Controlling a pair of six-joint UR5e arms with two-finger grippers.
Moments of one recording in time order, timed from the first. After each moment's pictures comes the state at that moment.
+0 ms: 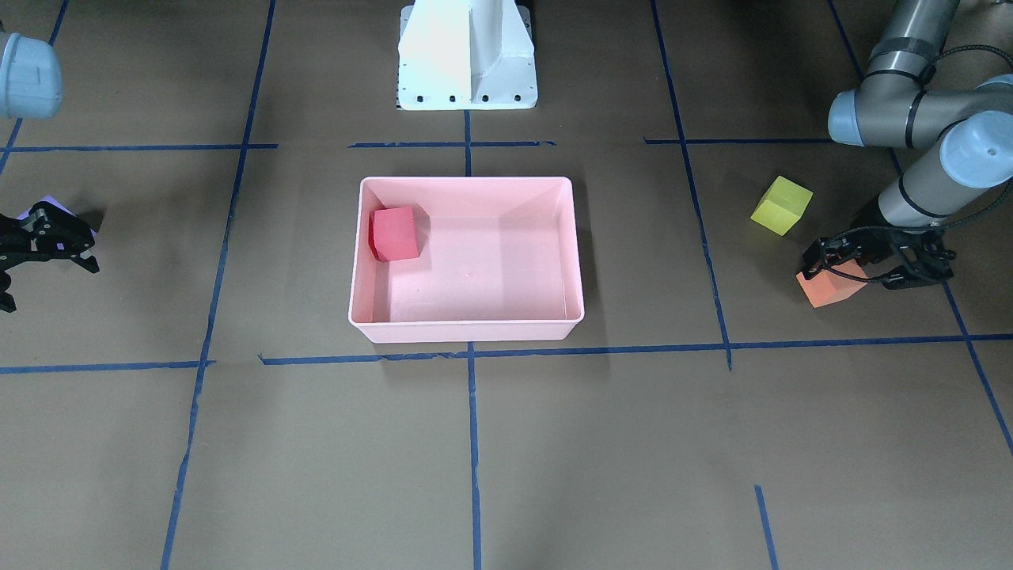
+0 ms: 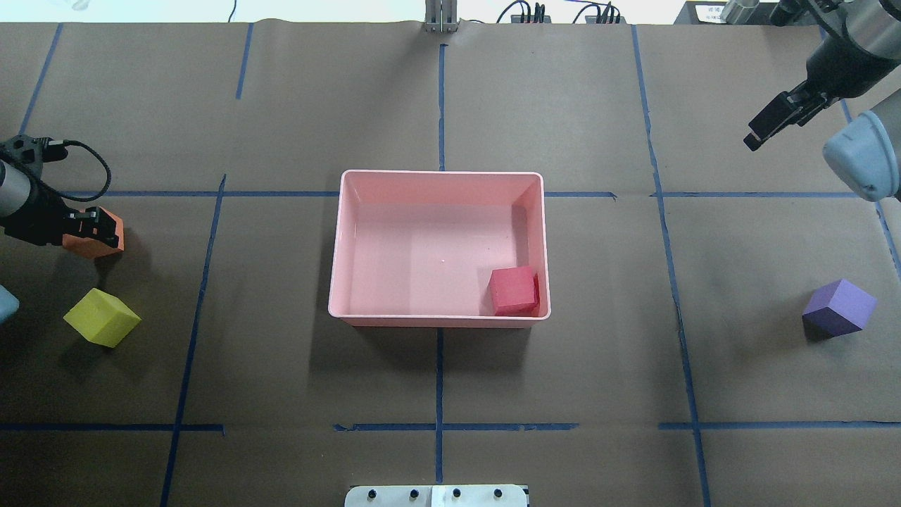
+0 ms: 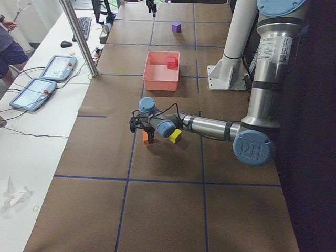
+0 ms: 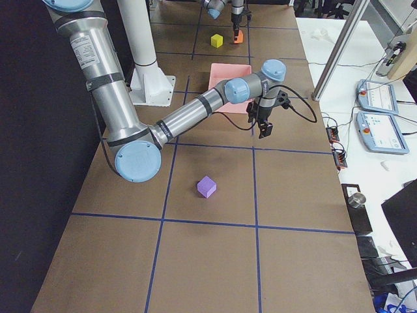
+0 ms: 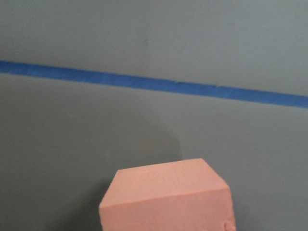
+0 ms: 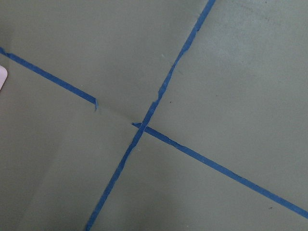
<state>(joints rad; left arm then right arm) -1.00 -1.67 -1.58 -2.10 -2.22 -0.91 1.18 -1.23 1.79 -1.79 2.32 0.02</state>
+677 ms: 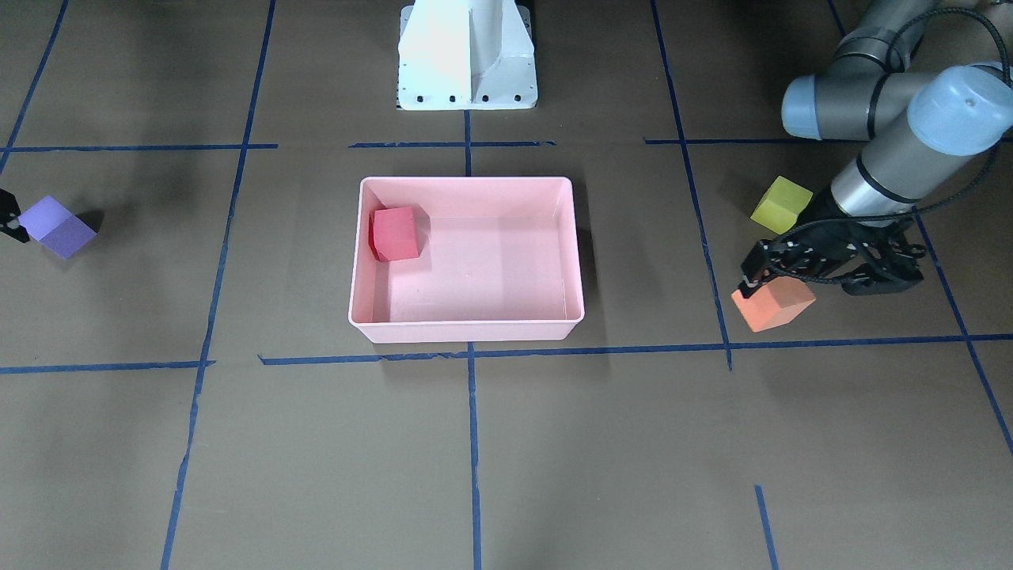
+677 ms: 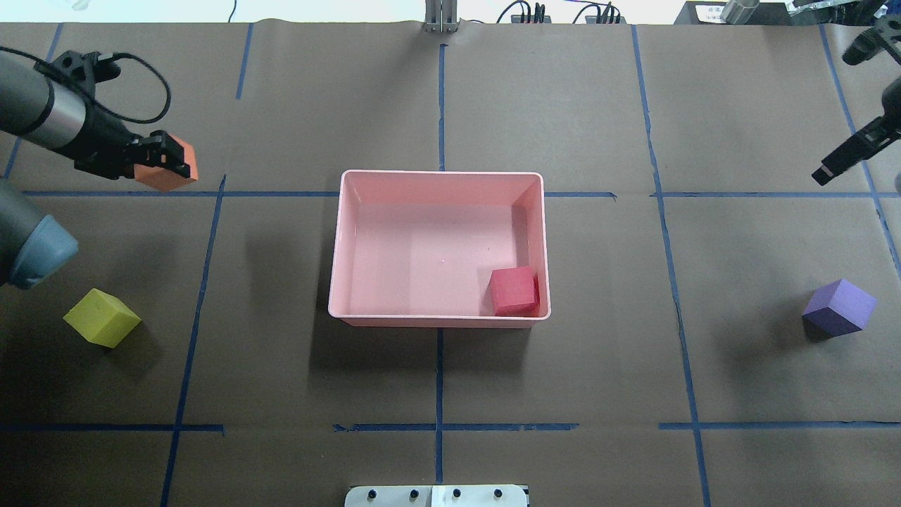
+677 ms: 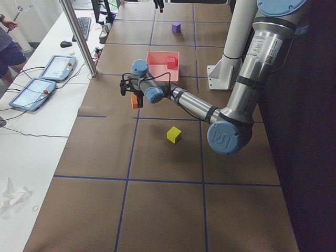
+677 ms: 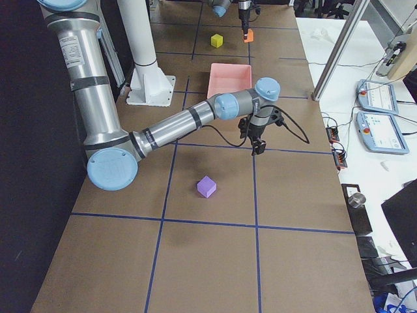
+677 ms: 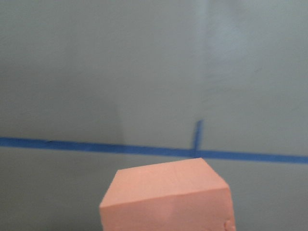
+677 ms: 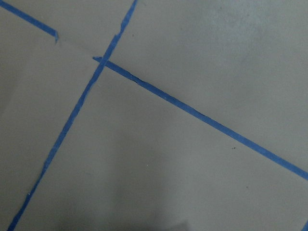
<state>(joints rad) -0.97 -1.95 -1.73 -1.88 -2.20 -1.15 1.27 -1.48 1.87 -1.72 2.36 -0.13</state>
